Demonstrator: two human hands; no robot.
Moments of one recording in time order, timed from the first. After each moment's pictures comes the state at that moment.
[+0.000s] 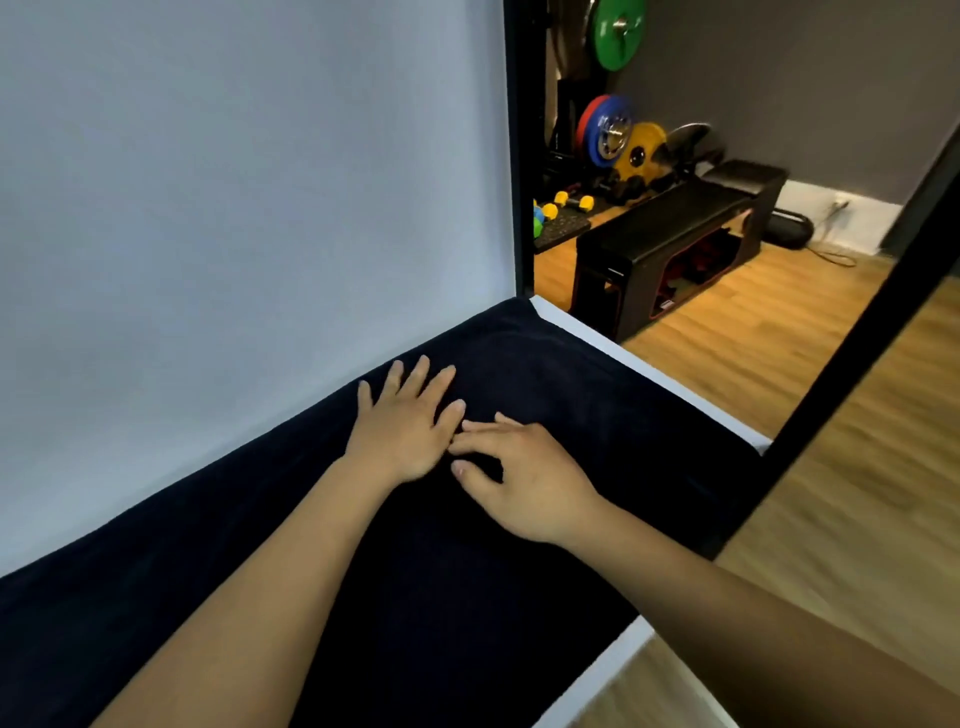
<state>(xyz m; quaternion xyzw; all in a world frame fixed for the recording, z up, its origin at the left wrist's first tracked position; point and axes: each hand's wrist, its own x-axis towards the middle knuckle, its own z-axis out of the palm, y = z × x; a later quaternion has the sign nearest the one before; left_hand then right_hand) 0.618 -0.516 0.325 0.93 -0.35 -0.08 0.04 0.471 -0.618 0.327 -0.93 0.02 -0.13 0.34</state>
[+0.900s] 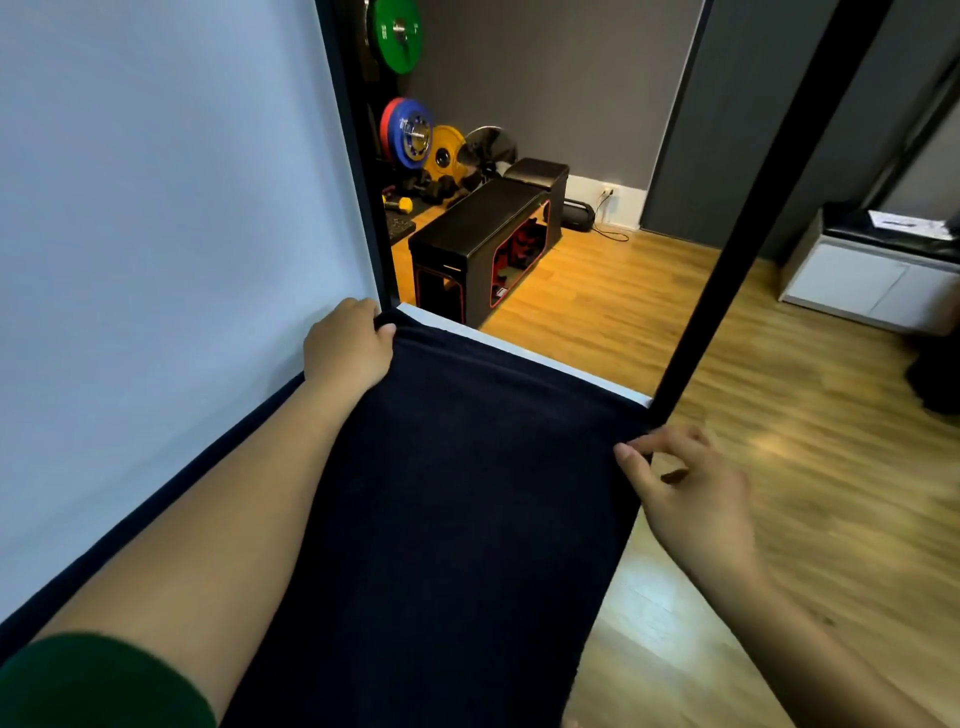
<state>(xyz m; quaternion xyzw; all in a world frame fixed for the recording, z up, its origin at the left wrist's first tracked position) 0.693 -0.661 0.323 0.87 -0.45 0.06 0.18 0.336 -0.665 0.305 -0.72 0.52 -0.38 0.28</state>
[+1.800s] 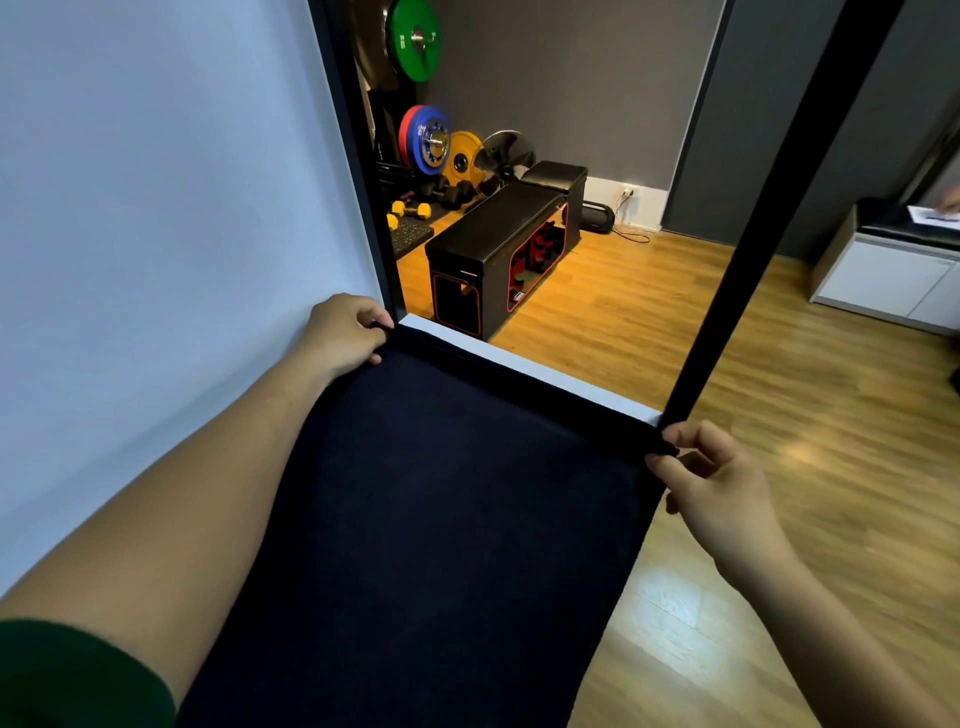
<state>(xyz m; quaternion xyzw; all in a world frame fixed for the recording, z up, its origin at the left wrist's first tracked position) 0.710 -0.662 0.353 0.83 -0.41 -0.13 0.35 0.329 -0.697 0.310 -0.63 0.47 -0.40 0.48</state>
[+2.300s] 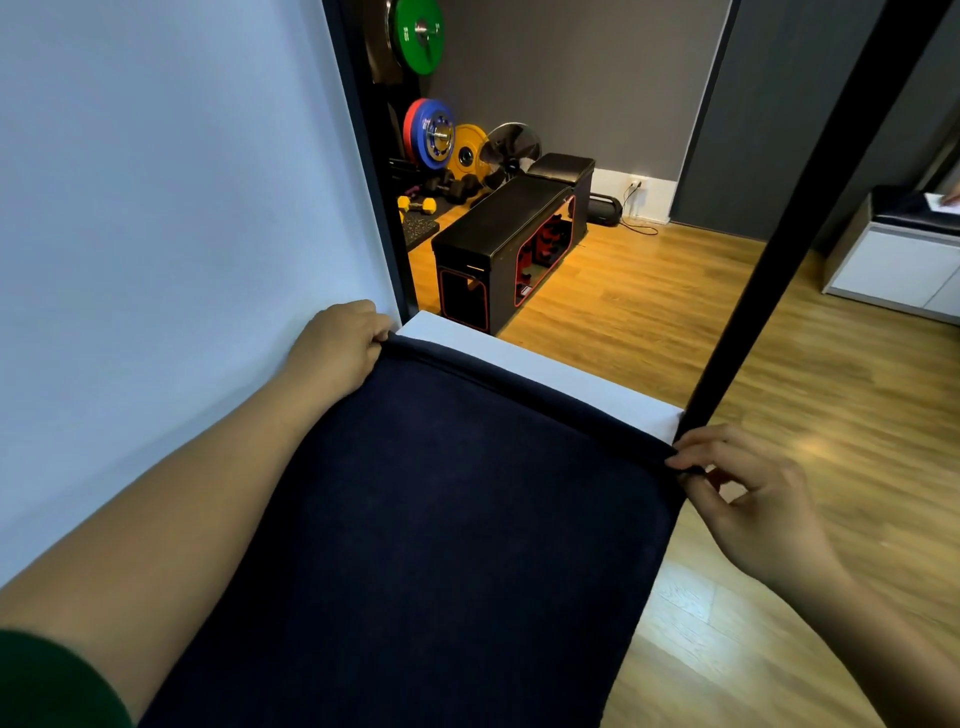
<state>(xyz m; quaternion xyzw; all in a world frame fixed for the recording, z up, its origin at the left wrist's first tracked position) 0.724 -0.640 0.348 0.78 -0.61 0.09 0.12 0.313 -0.707 0.296 -0.83 0.30 -0.40 0.22</state>
